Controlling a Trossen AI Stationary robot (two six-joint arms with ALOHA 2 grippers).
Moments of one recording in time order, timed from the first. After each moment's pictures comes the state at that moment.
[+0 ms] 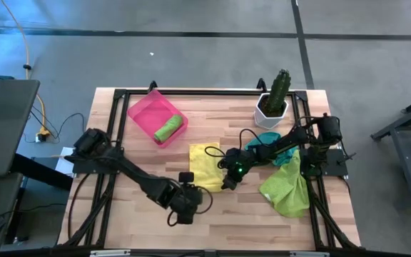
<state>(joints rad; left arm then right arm) -0.42 1.87 1.27 -0.53 -0.38 -0.40 0.08 1.86 0.74 0.28 -0.48 0.89</state>
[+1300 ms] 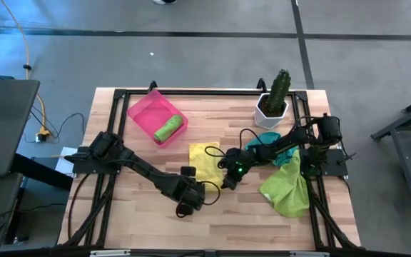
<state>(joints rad) -0.32 2.01 1.28 -0.63 -0.31 -0.32 0.08 1.86 0.74 0.30 -0.48 0.87</state>
